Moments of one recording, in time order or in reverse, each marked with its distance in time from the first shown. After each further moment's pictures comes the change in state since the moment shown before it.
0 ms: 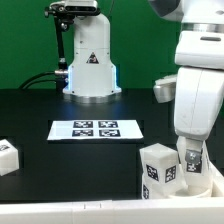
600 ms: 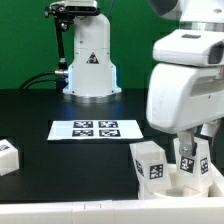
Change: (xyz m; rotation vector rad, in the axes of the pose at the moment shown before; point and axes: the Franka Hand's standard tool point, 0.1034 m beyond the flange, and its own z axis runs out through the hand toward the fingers) arm -0.001 0.005 -0.003 0.002 0.004 0.429
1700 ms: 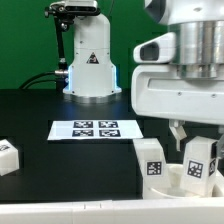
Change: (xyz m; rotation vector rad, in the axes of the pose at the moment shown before) arm 0.004 0.002 0.003 0.168 0.095 1.634
